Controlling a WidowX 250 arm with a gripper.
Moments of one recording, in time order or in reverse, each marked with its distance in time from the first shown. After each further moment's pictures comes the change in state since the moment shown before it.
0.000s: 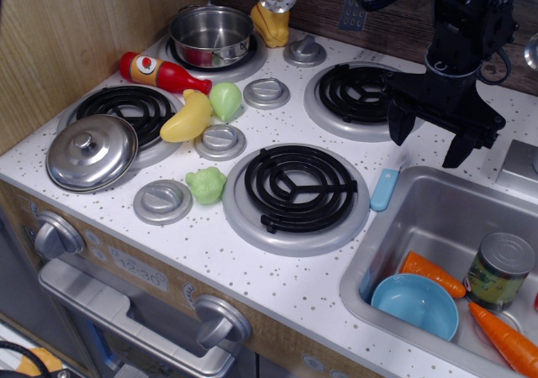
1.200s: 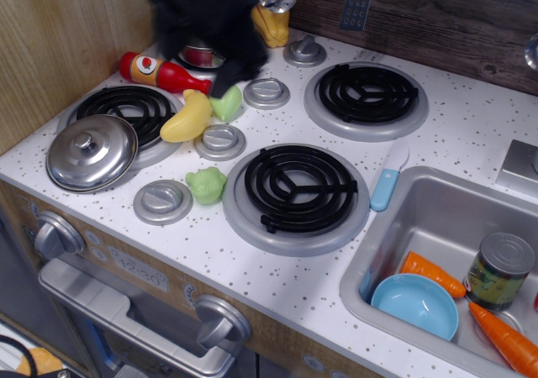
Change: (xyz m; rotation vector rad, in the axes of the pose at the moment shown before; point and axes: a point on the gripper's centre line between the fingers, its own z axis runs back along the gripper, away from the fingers) arm -0.103 0.174 0.094 0.380 0.068 -0.007
